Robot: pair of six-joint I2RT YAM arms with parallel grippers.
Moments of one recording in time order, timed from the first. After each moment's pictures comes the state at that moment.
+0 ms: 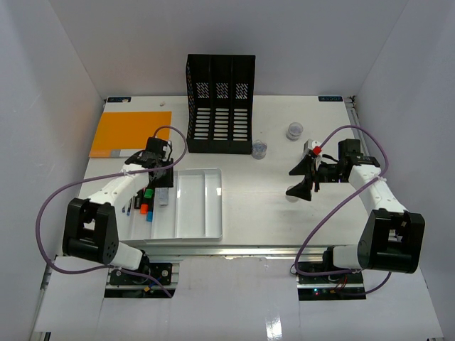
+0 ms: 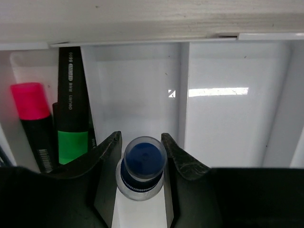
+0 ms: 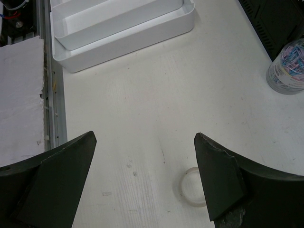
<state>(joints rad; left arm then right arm) -0.24 1.43 0.92 -0.57 -0.10 -0.20 -0.06 1.34 0.90 -0.83 -1.24 -1.08</state>
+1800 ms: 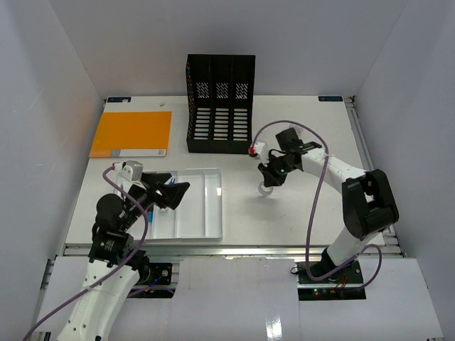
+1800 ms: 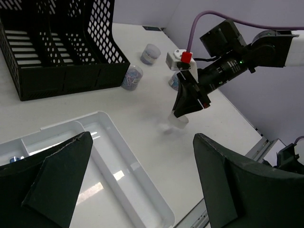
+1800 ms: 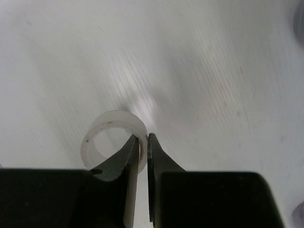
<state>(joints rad) -0.24 0.36 0.46 -0.05 0.43 -0.43 0.38 1.65 1.06 -0.59 -0.50 -0.64</state>
